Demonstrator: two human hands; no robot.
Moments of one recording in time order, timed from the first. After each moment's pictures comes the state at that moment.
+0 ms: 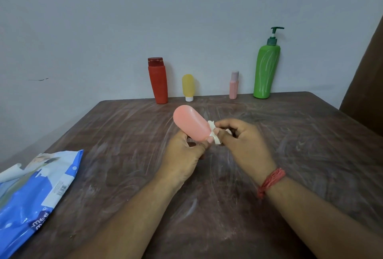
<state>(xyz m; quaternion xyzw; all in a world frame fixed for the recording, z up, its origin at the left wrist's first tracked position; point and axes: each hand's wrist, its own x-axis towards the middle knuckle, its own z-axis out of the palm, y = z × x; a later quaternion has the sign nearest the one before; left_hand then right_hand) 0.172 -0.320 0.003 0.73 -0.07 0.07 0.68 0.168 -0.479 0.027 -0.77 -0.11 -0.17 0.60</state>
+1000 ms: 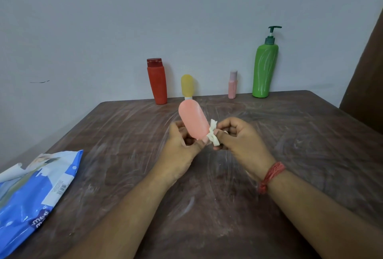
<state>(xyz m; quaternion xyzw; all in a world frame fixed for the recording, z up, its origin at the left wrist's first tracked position) 0.174 -0.311 0.005 0.78 -0.08 0.04 0.62 0.168 -0.484 0.022 -0.70 -0.09 -0.08 0.71</state>
